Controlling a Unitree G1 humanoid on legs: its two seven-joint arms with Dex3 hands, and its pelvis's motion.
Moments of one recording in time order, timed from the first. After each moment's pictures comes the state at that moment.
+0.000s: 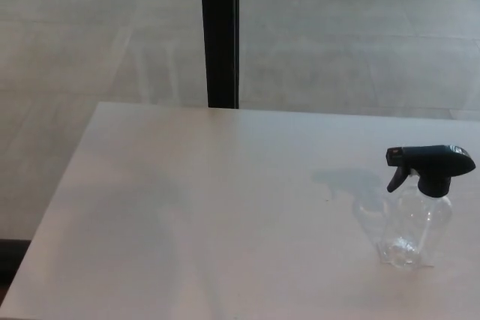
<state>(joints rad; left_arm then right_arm) 0.05 0.66 0.48 1.26 -0.13 -0.06 -0.27 0.04 -0.60 -0.51 1.12 0.11 -0.18 0.14</state>
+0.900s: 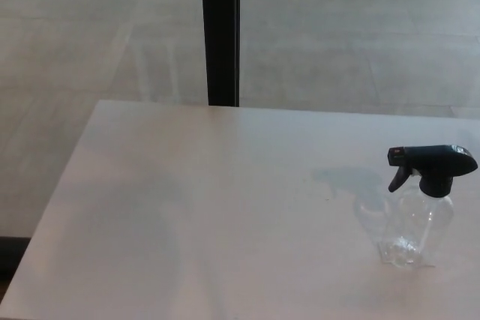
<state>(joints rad) 0.04 0.66 0.49 1.27 -0.17 -0.06 -0.32 -0.47 -0.84 -0.47 0.52 0.22 -0.14 0.17</state>
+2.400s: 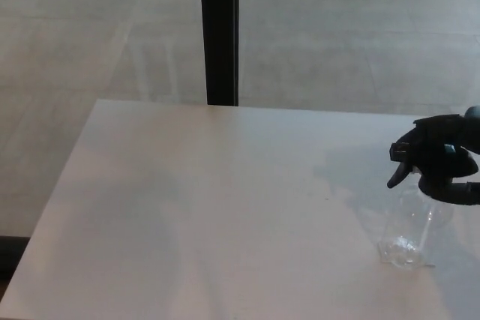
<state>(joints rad) 0.05 0.66 0.46 1.28 -0.17 -0.06 -0.32 -0.56 -0.96 0.33 0.11 -0.32 -0.10 0.46</state>
